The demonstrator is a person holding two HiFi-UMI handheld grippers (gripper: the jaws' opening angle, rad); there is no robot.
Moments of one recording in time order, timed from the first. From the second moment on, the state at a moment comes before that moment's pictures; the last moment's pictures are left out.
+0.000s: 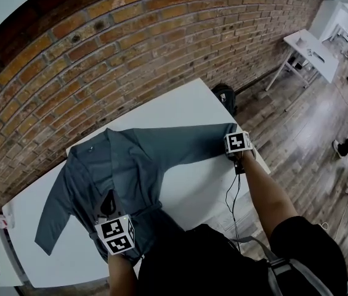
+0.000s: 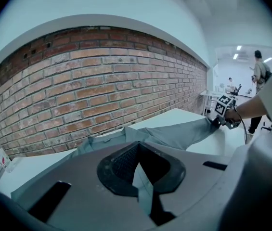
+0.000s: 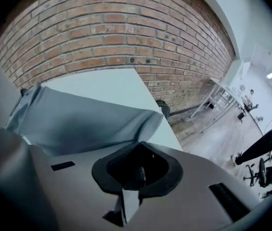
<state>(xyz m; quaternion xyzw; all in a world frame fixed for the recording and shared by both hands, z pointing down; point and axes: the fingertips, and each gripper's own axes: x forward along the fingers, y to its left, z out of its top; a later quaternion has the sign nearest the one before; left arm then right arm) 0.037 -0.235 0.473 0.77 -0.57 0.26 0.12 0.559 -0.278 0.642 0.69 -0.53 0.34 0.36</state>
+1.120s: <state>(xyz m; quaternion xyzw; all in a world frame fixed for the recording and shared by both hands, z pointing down) -0.007 -0.216 0.469 0.77 -0.58 0.24 0.13 0.393 -0.312 0.495 0.63 -0.72 0.27 0.14</state>
